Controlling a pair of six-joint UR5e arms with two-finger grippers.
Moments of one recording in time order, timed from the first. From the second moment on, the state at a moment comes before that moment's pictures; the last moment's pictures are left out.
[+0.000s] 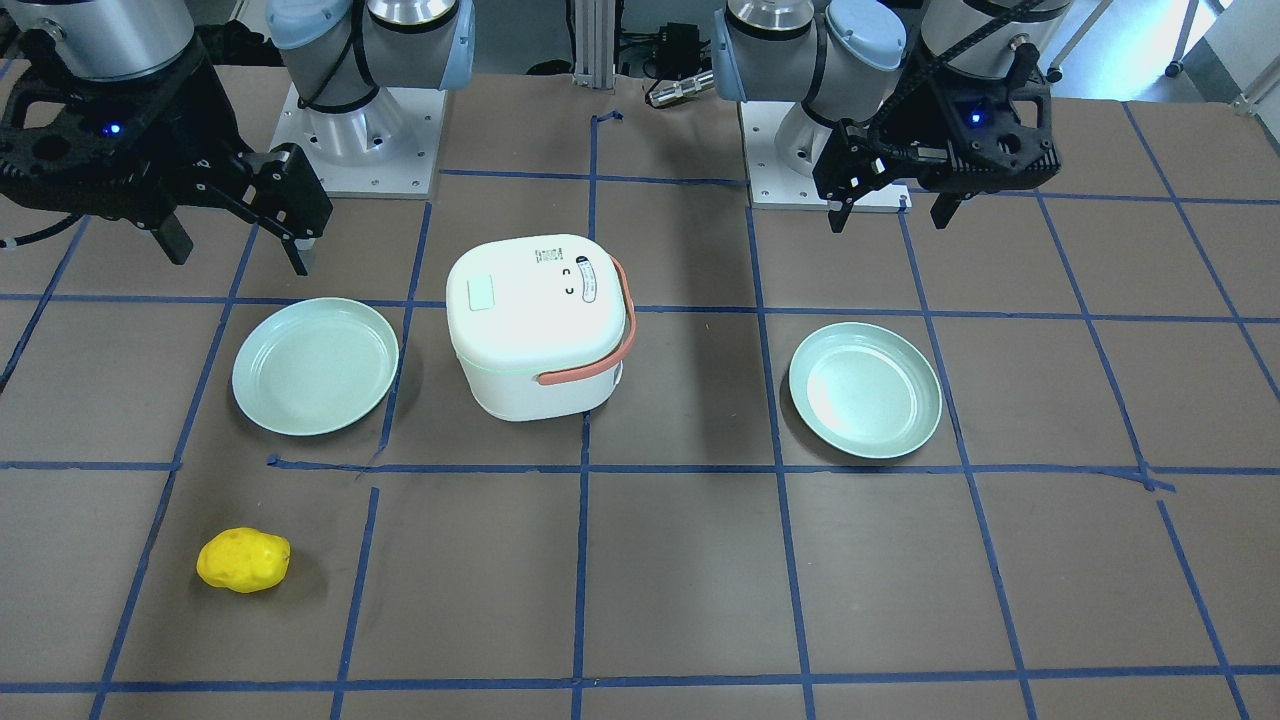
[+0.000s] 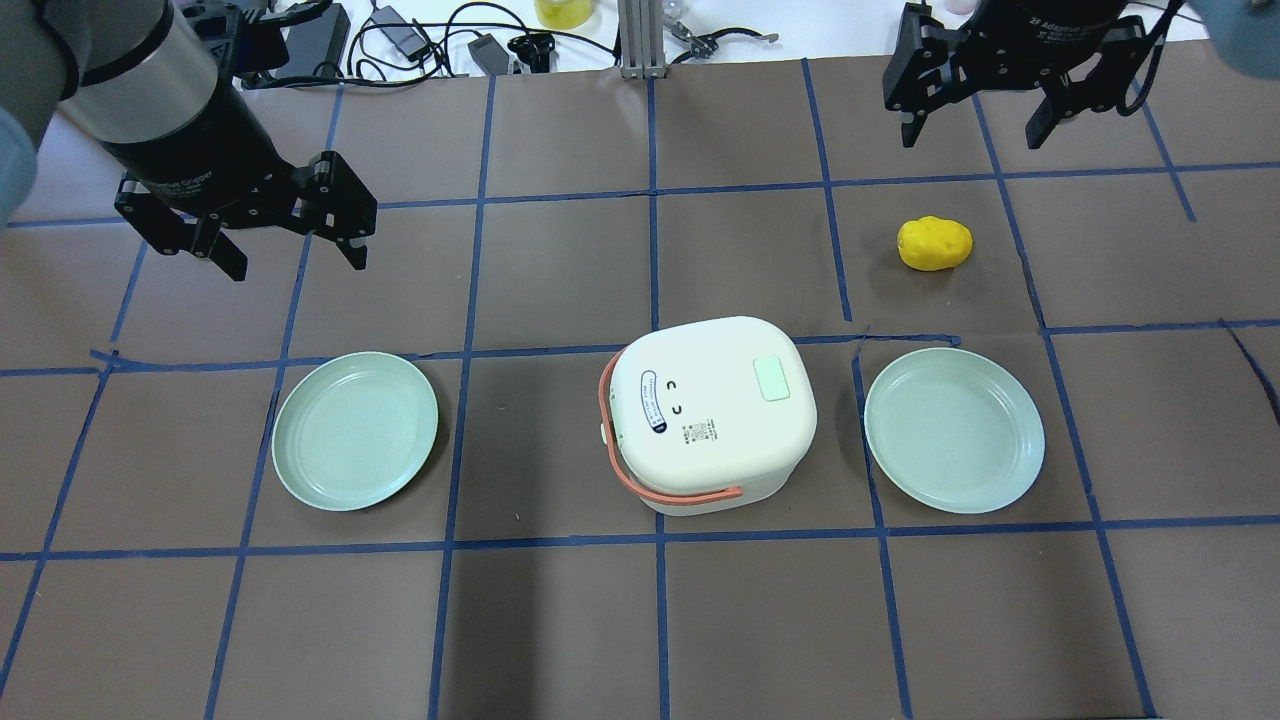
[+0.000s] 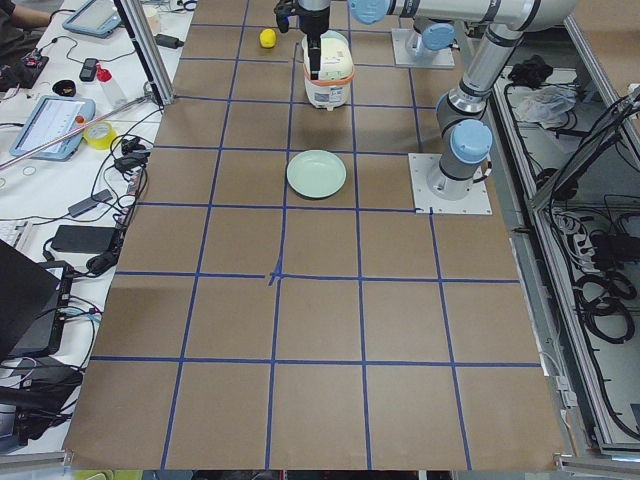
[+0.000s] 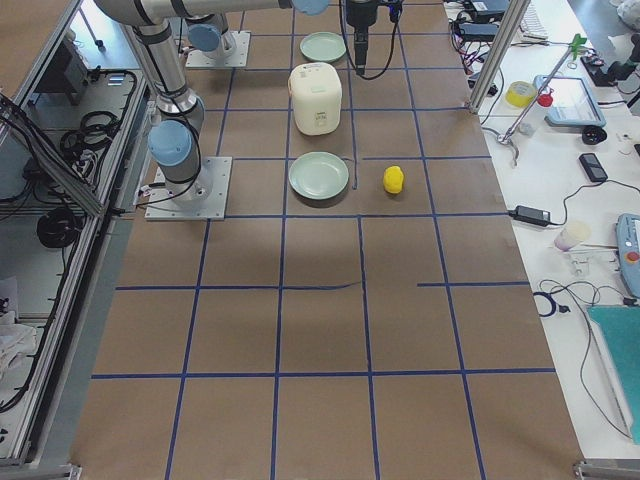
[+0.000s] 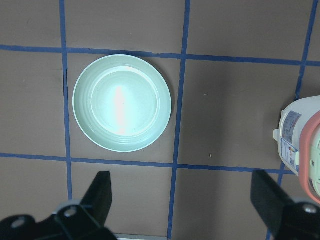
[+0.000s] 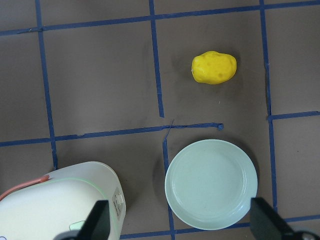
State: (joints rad) left arm -1.55 -1.50 -1.59 -1.62 1.59 -0.05; right arm 1.56 -1.53 1.43 -1.56 -1.58 0.08
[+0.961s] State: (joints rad) left arm -1.55 -1.50 -1.59 -1.62 1.59 -0.05; right arm 1.56 -1.53 1.43 -1.56 -1.58 0.08
